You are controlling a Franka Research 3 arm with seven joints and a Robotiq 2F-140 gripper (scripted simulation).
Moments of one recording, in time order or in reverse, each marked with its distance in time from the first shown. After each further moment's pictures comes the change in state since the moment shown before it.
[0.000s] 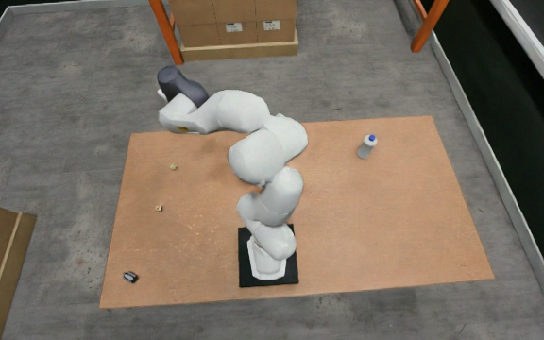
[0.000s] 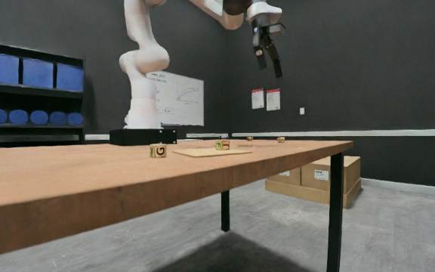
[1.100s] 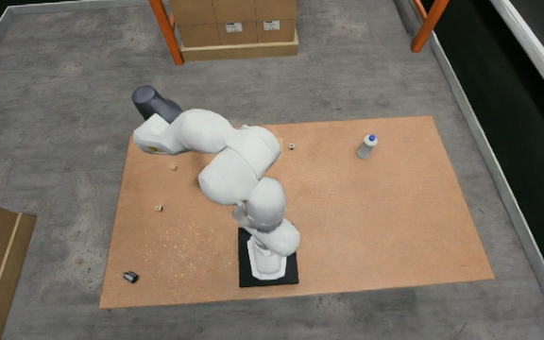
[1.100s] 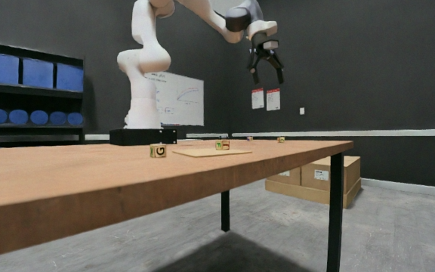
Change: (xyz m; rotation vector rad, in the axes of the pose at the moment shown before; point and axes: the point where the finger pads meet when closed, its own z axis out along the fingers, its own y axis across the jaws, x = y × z) arm -0.053 -0.093 0.005 0.037 0.003 0.405
